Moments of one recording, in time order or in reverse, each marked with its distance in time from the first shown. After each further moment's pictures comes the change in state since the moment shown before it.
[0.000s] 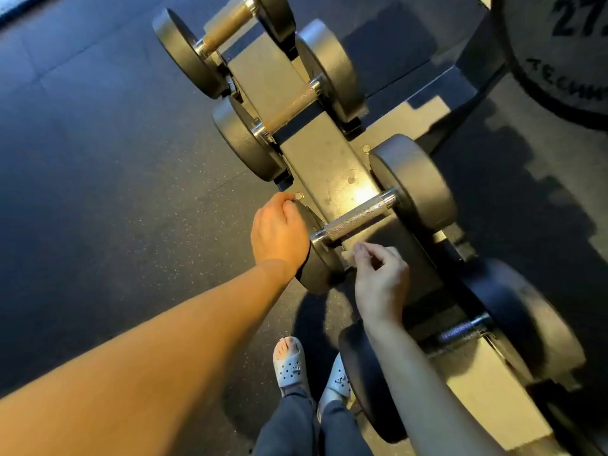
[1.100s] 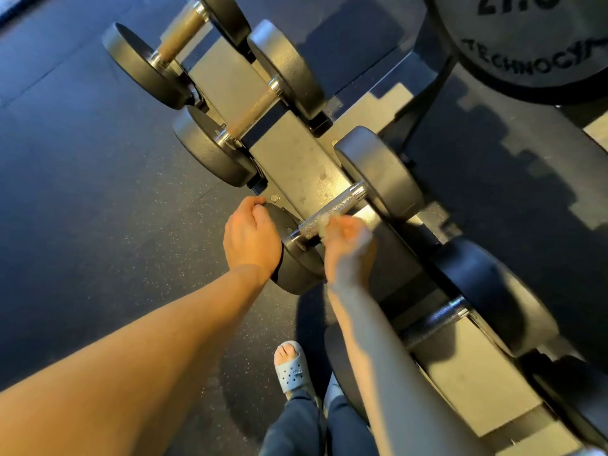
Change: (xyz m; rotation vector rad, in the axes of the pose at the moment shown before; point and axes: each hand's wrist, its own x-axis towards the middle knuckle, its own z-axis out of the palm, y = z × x) left_hand 0.002 0.000 0.003 0.062 0.013 -0.012; right_hand 0.024 -0.015 0.025 0.326 0.079 0.195
